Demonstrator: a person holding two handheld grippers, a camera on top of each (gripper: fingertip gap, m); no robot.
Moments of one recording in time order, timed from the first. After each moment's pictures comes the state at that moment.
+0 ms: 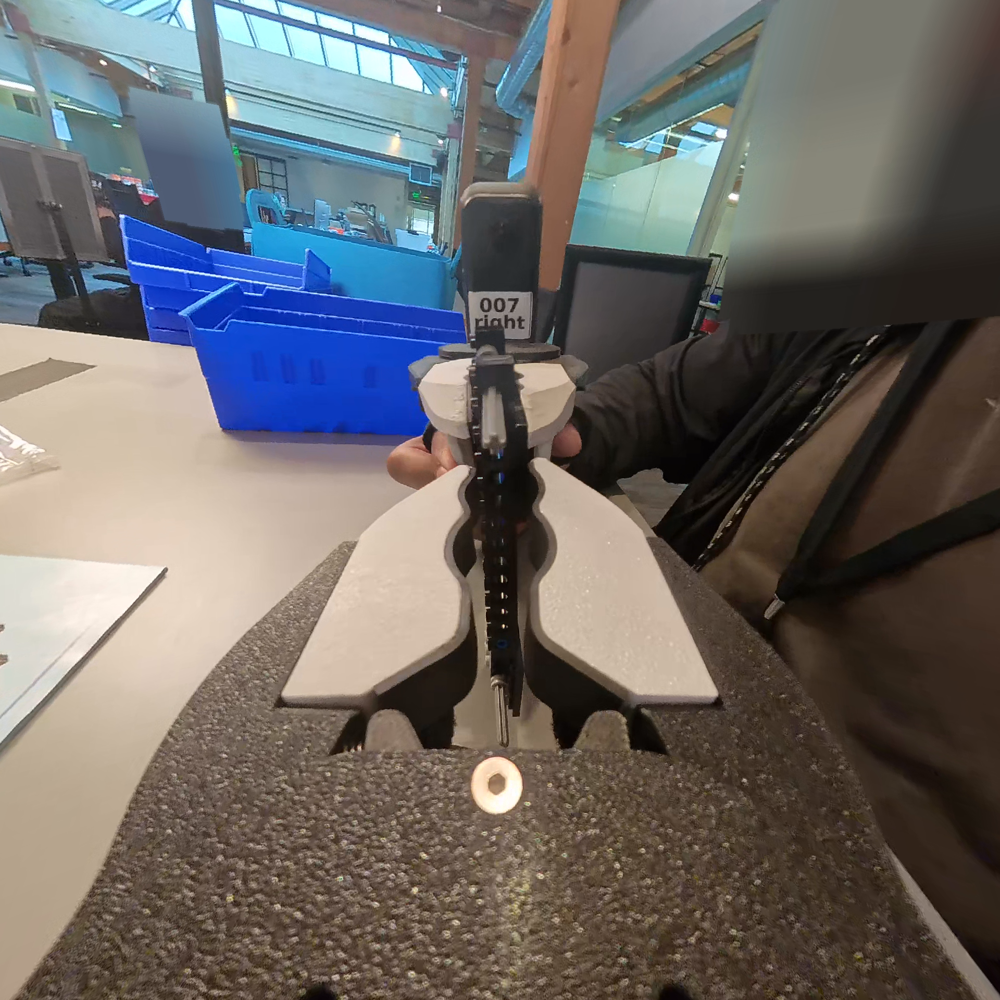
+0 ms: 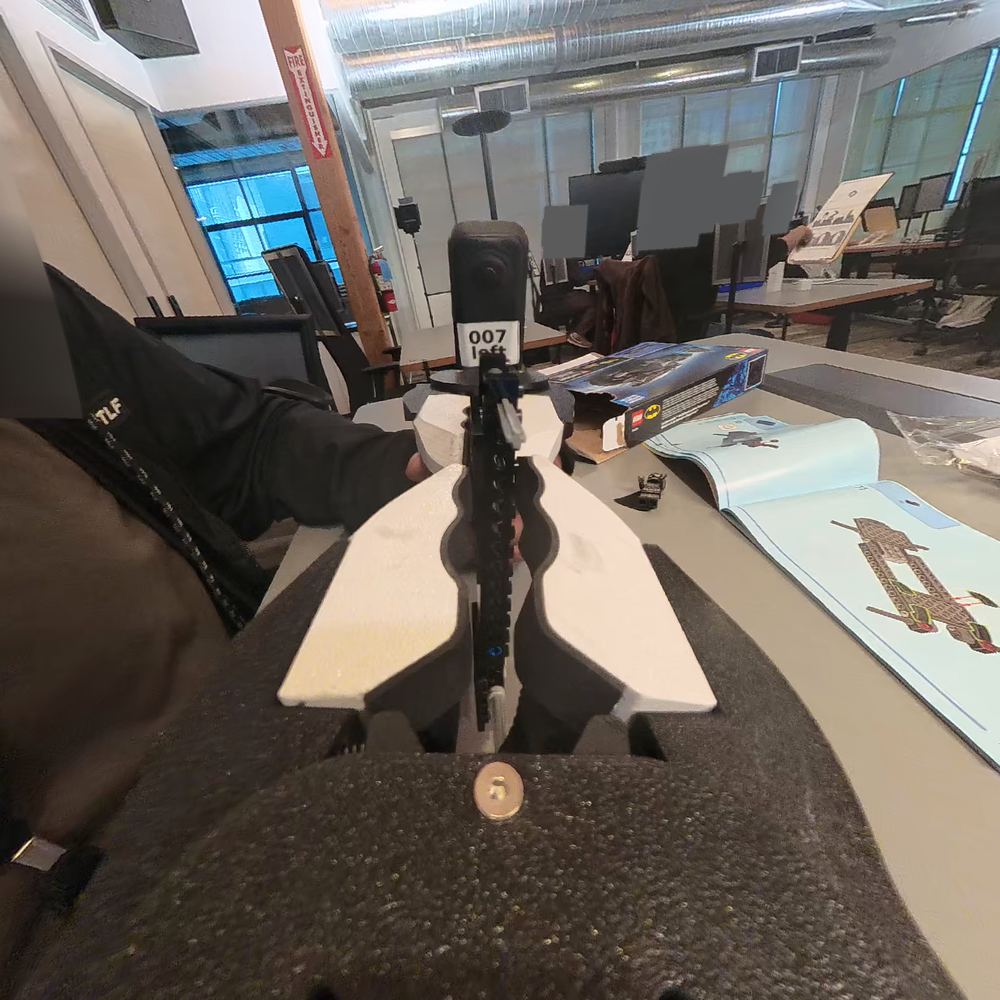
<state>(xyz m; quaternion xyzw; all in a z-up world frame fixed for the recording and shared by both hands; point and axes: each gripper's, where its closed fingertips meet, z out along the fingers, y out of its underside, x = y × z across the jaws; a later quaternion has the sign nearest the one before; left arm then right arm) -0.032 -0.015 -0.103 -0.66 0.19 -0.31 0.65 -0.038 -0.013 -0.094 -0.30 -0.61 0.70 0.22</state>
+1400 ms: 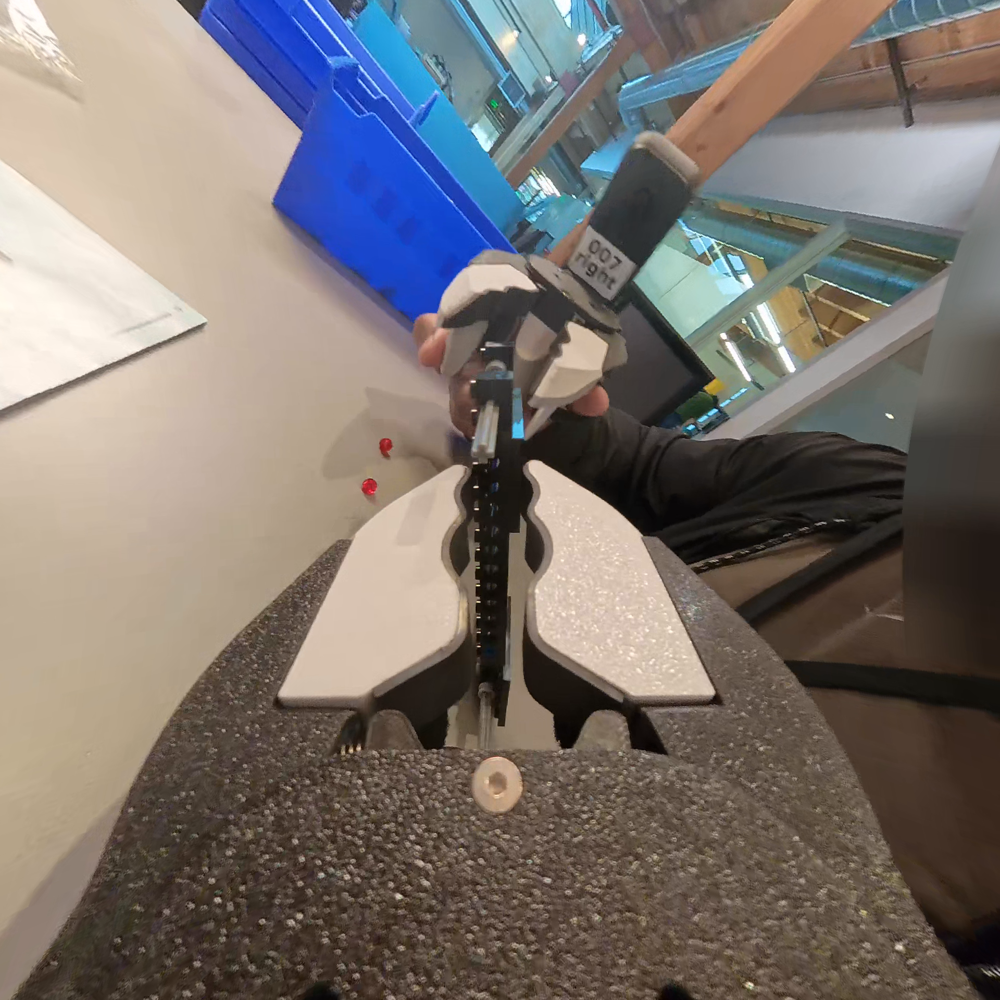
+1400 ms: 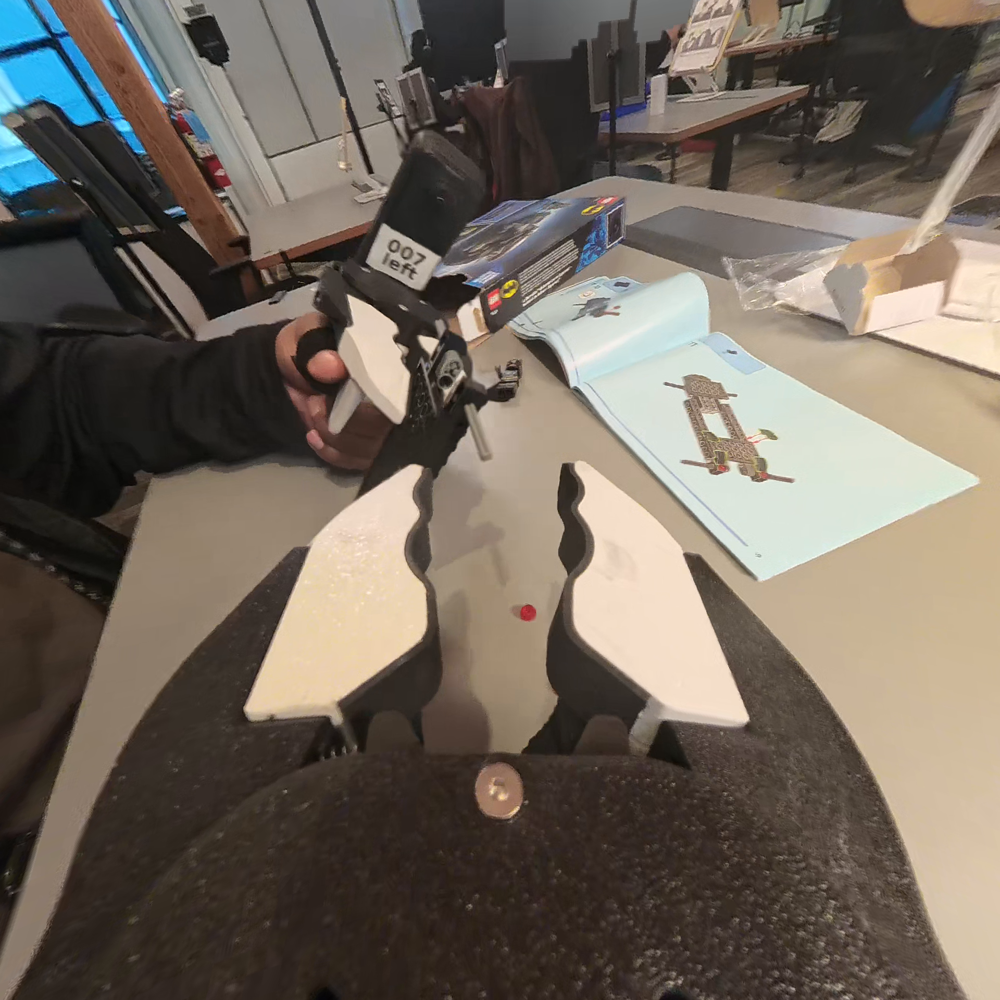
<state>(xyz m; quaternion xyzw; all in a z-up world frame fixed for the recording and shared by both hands) -0.084 0.000 -0.140 -0.72 -0.04 -0.47 0.51 -0.073 0.051 -0.132 -0.43 -0.65 0.58 0.23</state>
